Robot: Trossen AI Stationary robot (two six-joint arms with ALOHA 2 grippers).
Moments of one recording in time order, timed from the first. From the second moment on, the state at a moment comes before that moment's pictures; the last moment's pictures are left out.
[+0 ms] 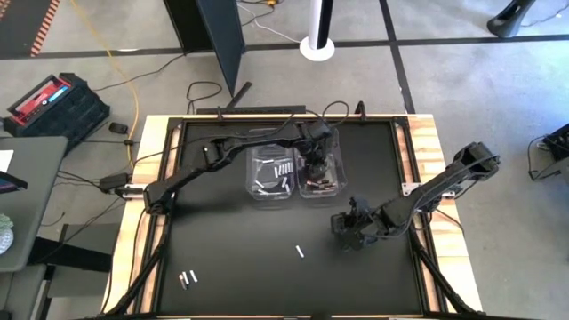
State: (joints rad) left arm 0.35 2.59 2.31 -0.73 0.20 0.15; right arm 0.51 1.40 0.76 -0.53 0.55 1.81
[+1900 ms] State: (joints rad) left arm -0.15 2.28 2.20 -1.04 -0.08 -0.15; right arm 0.84 1.40 0.77 -0.54 0.55 1.75
